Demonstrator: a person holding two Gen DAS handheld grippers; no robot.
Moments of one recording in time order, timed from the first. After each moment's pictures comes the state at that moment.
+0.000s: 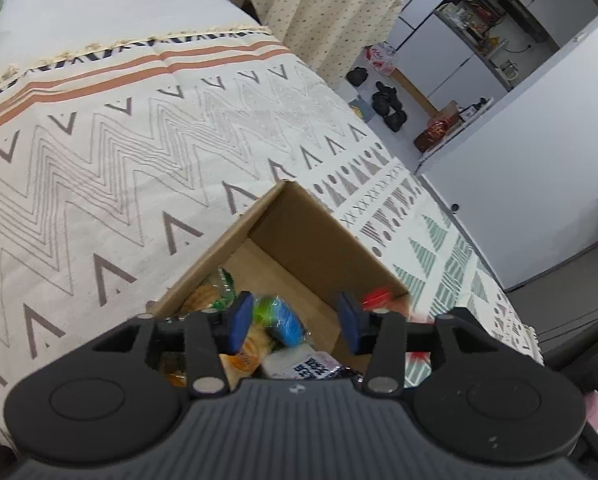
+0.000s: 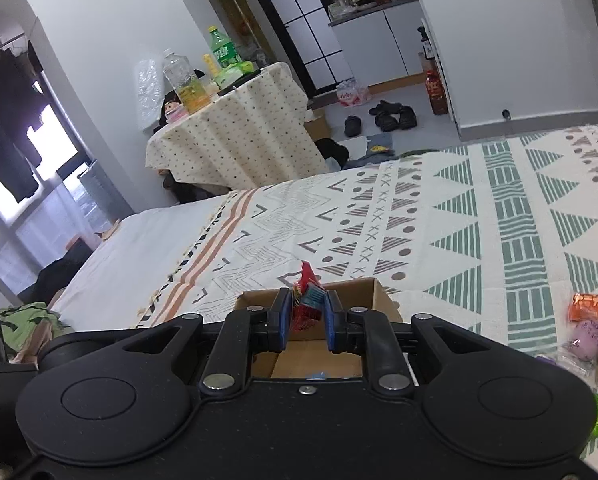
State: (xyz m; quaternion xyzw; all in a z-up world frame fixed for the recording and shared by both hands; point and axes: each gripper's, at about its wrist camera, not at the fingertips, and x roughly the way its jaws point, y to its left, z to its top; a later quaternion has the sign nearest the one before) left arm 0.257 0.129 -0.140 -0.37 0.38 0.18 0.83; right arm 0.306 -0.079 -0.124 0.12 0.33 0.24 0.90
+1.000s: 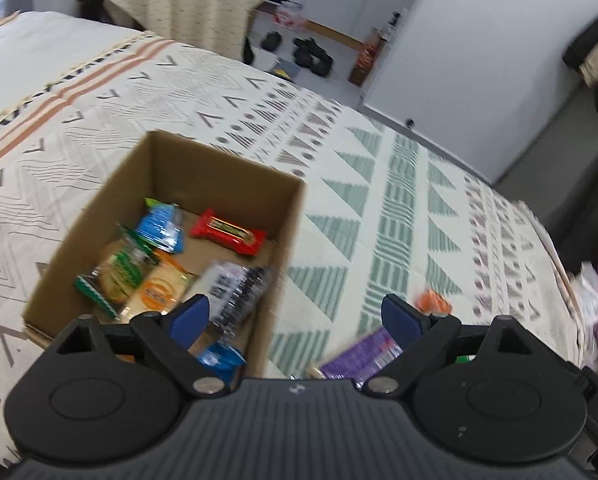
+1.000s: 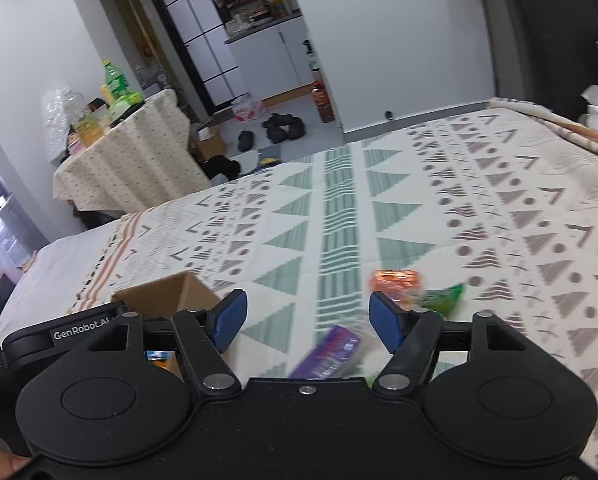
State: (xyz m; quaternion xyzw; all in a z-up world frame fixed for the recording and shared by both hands) left arm 0.267 0.013 -0.133 -0.21 0.43 0.08 0.88; right arm 0.266 -0.221 -0.124 0.13 0.35 0.10 0.92
